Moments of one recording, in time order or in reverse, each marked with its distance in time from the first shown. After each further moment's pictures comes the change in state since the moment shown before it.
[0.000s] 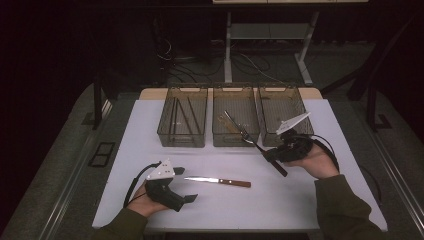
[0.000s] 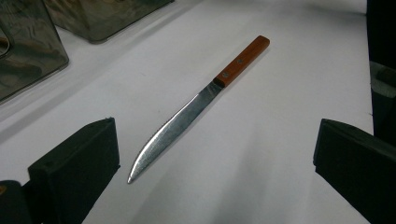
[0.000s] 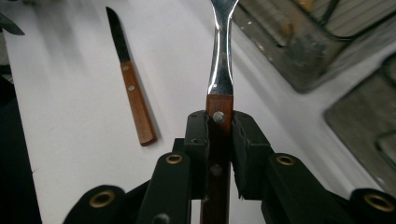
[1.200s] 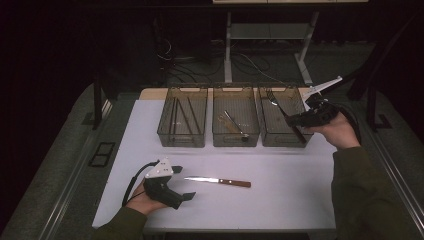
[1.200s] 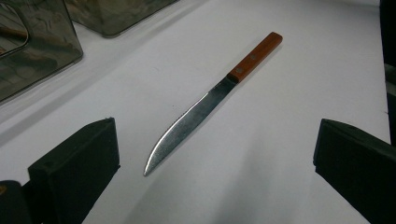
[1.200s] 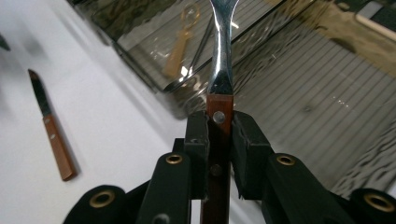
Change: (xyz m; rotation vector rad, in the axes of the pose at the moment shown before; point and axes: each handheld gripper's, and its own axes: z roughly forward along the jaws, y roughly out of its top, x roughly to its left) left arm 0.007 -0.003 -0.001 0.006 0.020 -0.013; right arm -0.069 0.029 -0.065 -0.085 -0.187 0.123
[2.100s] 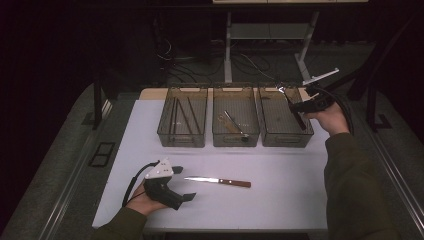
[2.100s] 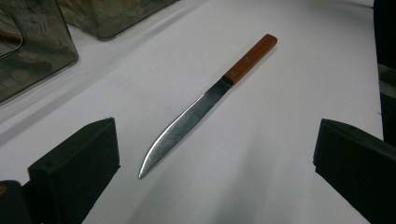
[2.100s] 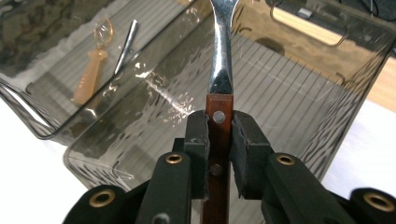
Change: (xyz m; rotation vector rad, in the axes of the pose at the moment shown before) left arm -0.002 0.001 0.000 -0.004 -0.010 0.008; right arm -0.059 0.008 0.036 -0.001 -0.128 0.119
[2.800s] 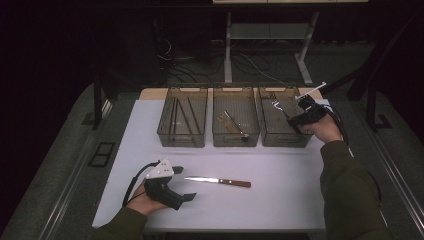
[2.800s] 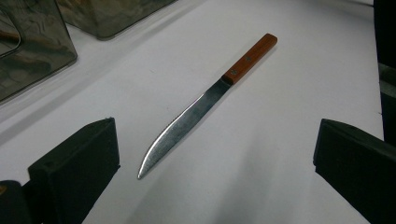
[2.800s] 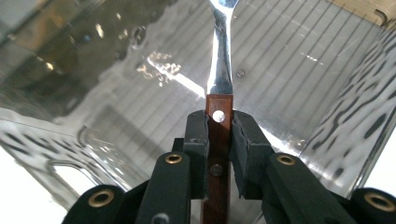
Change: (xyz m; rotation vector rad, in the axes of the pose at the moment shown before) left arm -0.001 0.000 0.001 0.001 0.000 -0.002; right arm -0.002 -0.026 0.038 0.132 -0.039 -0.017
